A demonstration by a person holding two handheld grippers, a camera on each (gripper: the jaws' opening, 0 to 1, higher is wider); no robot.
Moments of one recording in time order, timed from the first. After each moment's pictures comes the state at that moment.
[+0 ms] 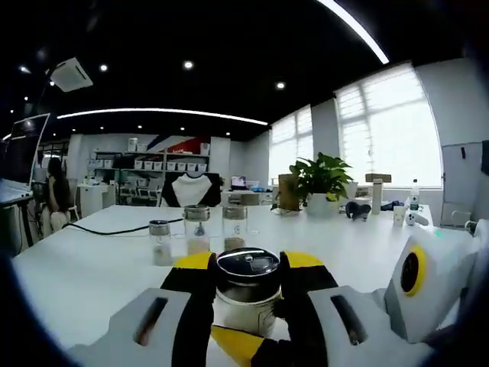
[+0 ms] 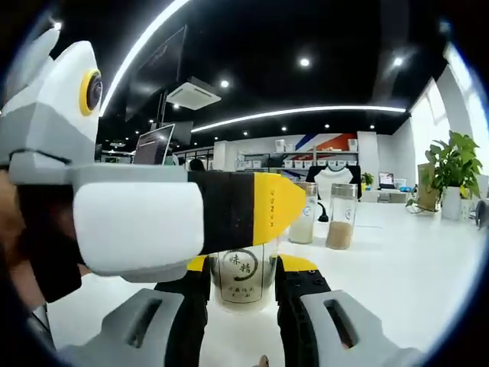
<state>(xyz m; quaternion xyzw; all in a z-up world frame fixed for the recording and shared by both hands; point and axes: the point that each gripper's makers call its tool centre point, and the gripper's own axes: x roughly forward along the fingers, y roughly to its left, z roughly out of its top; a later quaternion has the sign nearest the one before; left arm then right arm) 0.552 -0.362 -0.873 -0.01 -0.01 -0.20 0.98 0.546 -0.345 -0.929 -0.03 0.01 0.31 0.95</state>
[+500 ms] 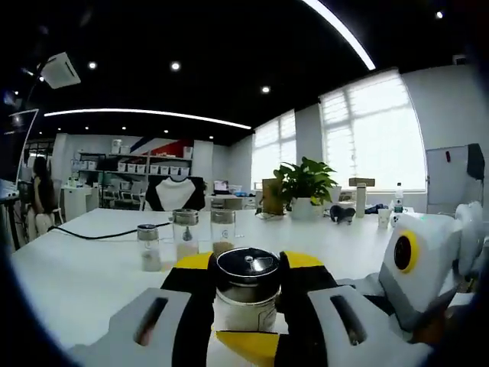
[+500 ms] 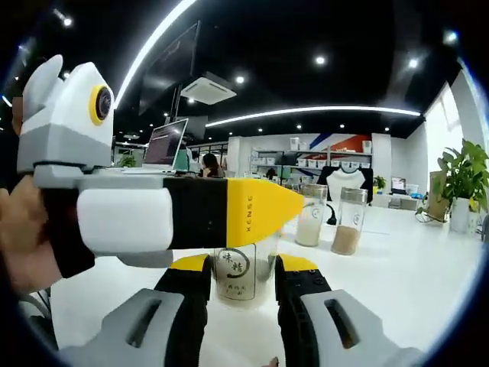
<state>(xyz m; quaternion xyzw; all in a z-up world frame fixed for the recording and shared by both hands) 0.551 -0.359 -0.868 -0.02 -0.03 -0.25 0.97 0.542 -0.345 -0.924 -0.05 0.01 0.35 0.93</state>
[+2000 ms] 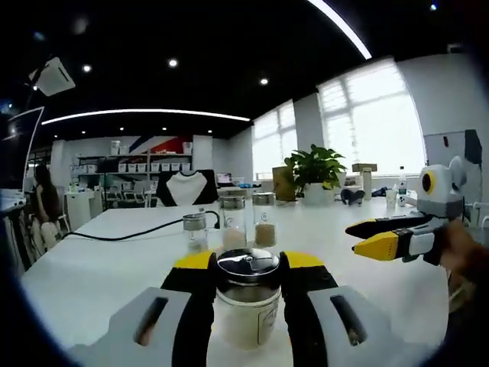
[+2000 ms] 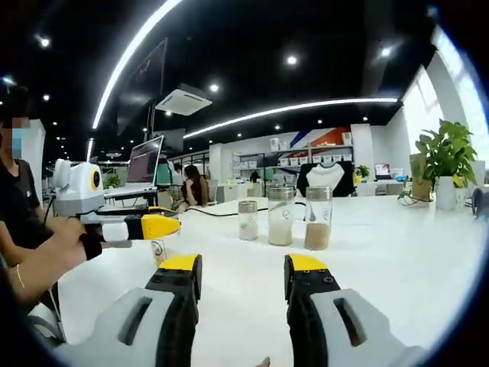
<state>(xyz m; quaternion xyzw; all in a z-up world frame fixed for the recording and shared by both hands) 0.574 -0.264 -0.895 0.00 -0.01 -0.25 0.97 0.547 -0.397 -0.908 0.02 0.02 0.30 0.95</state>
